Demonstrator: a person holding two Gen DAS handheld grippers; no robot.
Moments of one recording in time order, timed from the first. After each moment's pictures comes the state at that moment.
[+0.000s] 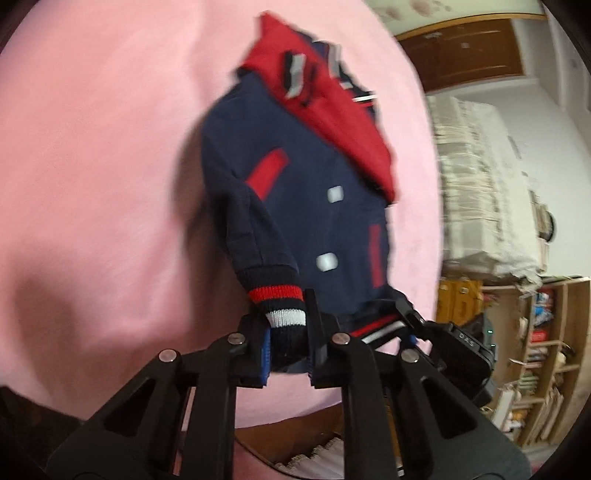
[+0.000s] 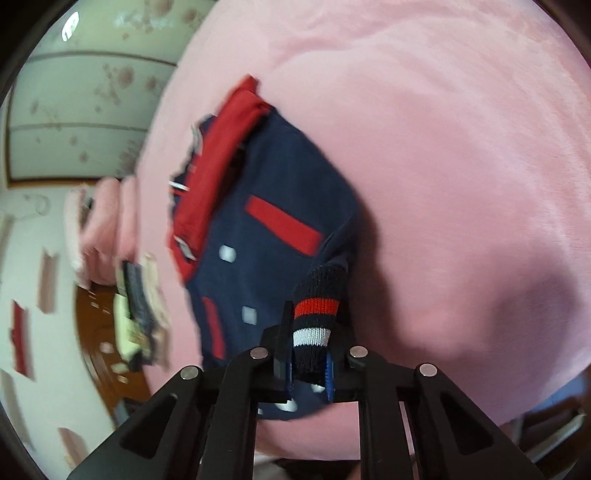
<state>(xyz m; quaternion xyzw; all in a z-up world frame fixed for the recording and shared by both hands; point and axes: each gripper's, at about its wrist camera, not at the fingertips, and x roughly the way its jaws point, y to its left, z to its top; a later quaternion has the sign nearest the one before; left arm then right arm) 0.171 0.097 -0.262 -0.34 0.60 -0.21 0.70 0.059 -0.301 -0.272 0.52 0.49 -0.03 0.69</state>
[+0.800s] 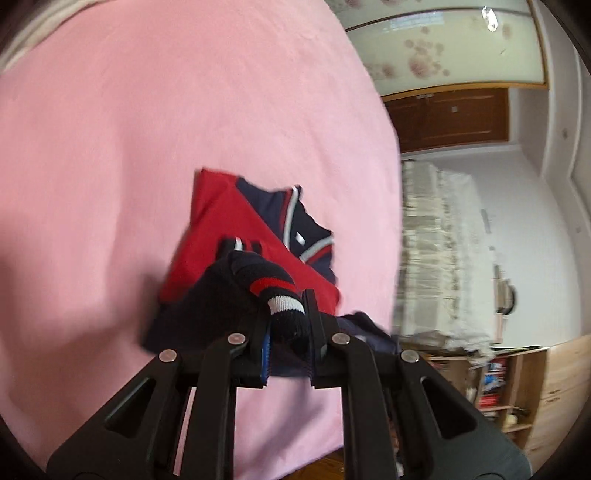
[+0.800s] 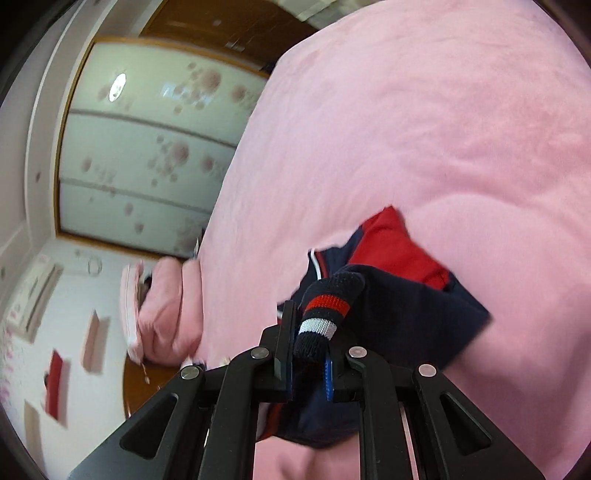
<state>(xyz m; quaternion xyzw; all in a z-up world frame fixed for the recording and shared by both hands) 0.377 0.134 -0.219 -0.43 0.54 -0.17 0.71 0.237 -0.306 -0.189 0.55 0.33 -0.07 0.76</state>
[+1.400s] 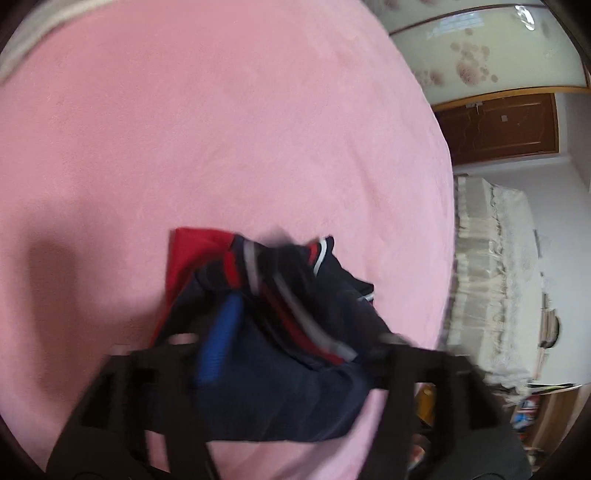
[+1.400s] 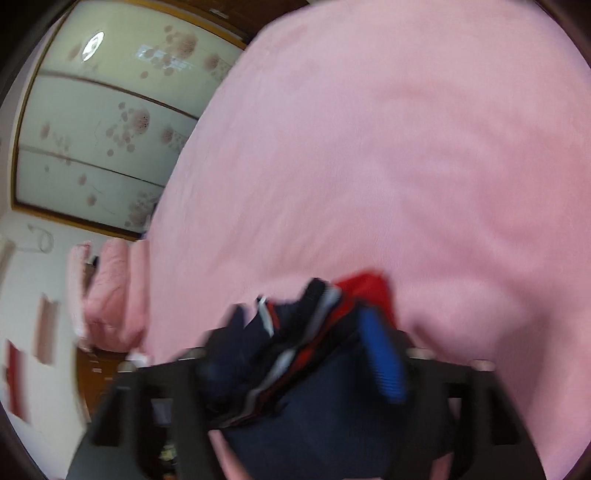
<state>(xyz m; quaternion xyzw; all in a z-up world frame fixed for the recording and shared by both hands) 0.449 0.091 -0.250 -0.39 0.56 -0.08 0.73 0.349 -0.342 -0.204 0.43 0.42 -0.13 0.79</state>
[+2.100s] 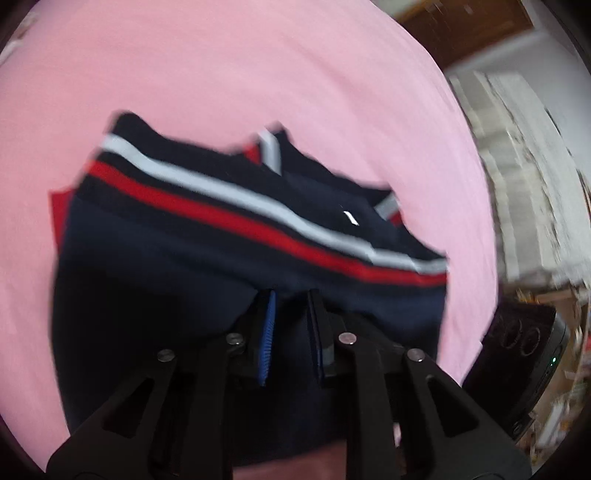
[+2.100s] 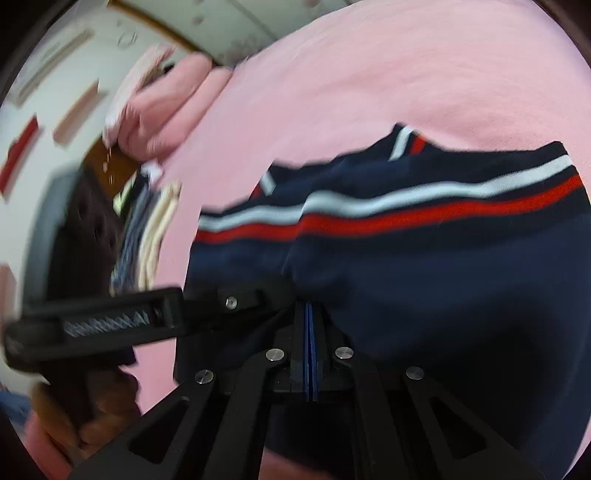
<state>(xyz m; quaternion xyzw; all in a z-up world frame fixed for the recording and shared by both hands) 0.448 -0.012 -0.298 -0.21 0.60 -0.15 0.76 0.377 -0.196 -0.272 0.27 0.52 0.16 0.80</state>
